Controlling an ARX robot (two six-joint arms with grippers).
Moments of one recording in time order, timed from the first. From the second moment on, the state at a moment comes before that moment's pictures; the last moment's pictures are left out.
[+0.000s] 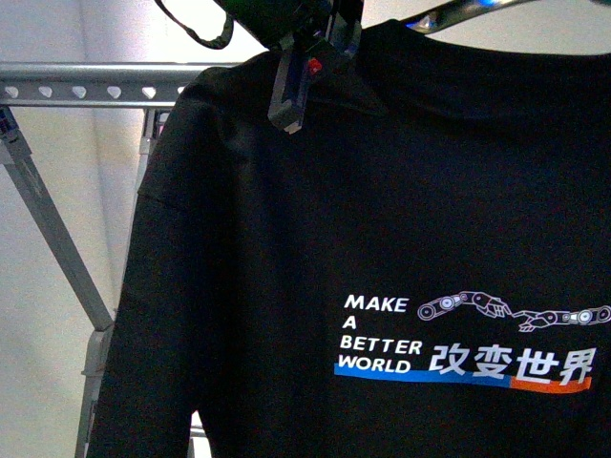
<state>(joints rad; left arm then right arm) -0.39 1.88 2.03 -0.64 0.45 1.39 -0.18 1.57 1.68 -0.77 -0.41 -1.51</state>
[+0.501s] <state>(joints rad) -0.39 1.88 2.03 -0.63 0.47 1.37 -0.20 1.52 1.55 -0.83 -0.41 -1.57</state>
